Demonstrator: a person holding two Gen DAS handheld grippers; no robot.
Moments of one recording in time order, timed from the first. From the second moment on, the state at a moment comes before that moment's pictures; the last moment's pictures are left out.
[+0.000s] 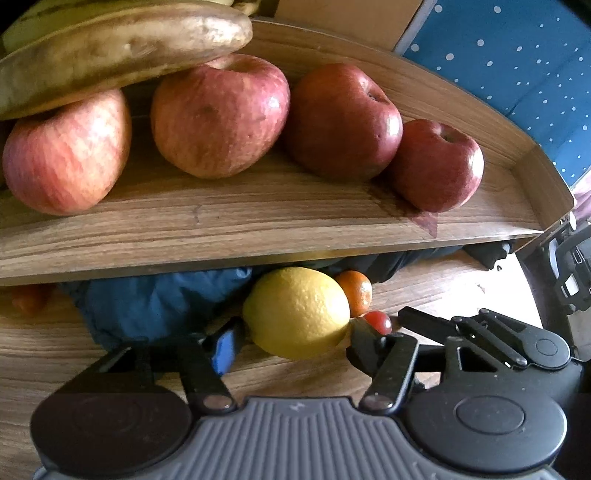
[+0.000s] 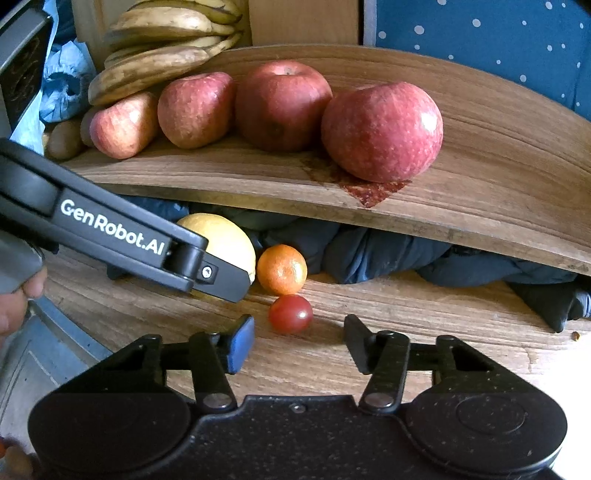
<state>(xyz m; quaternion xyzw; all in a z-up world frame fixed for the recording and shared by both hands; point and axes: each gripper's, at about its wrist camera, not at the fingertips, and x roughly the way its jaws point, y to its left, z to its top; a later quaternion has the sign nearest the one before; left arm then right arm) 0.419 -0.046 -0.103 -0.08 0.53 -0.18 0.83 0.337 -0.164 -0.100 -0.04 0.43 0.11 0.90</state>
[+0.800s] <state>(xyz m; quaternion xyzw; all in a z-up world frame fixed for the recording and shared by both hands) 0.421 -0.046 -0.105 -0.08 0.53 -0.19 0.82 0.326 -0.161 -0.097 -0.04 0.43 0.11 0.90</state>
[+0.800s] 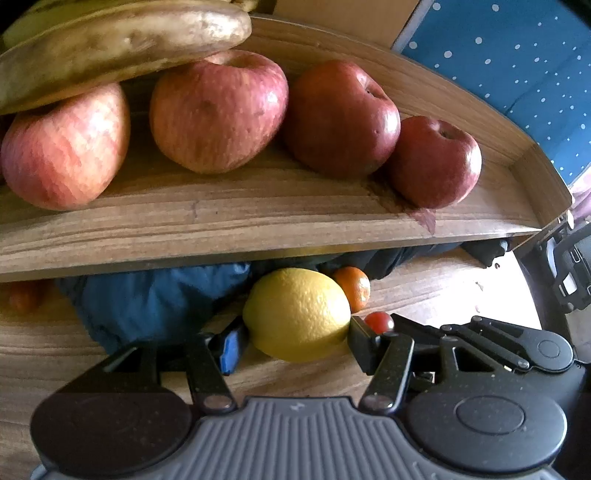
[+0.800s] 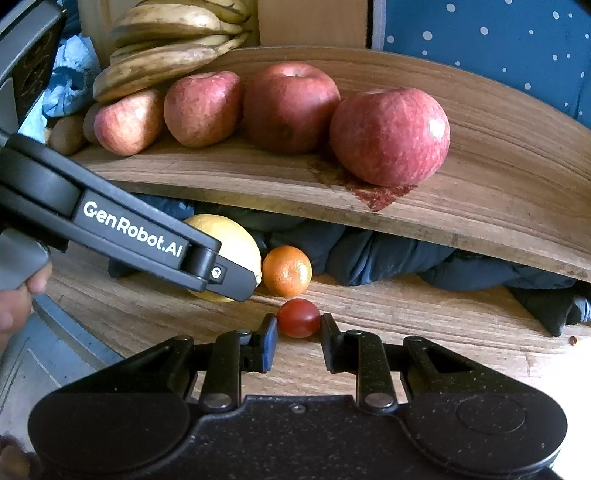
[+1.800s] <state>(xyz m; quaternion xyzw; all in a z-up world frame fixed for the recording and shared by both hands) 0.354 -0.002 -0.082 -0.10 0.50 -0.22 0.83 0.291 -0.136 -0.062 -0.06 0.41 0.12 0.90</state>
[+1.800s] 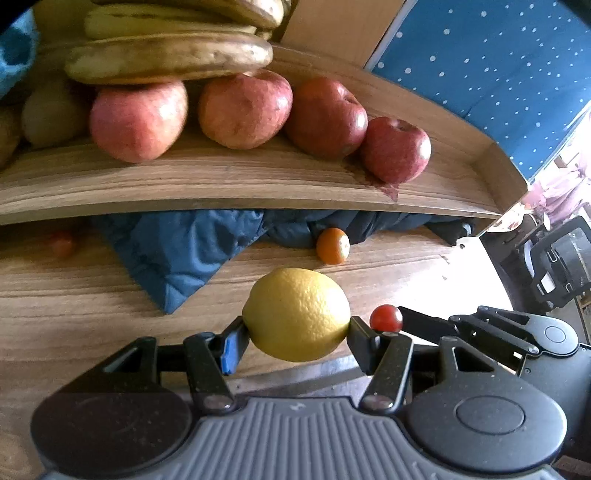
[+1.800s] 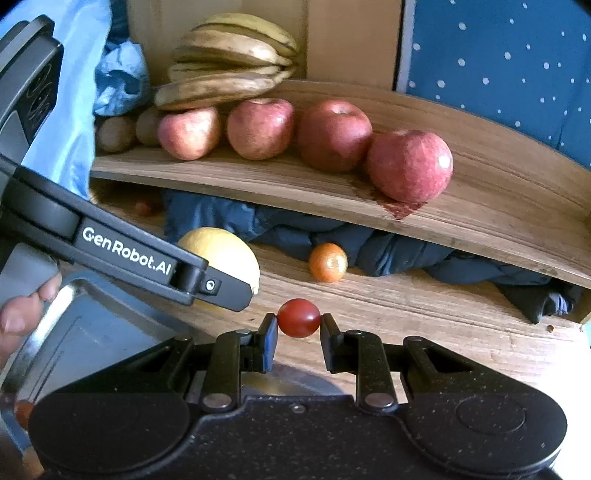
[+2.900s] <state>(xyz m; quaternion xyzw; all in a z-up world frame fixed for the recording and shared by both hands) 0.271 0.090 -0.090 -0.11 0.50 -0.20 0.83 0.217 -0.042 -0.052 -0.10 0.42 0.23 0.87</state>
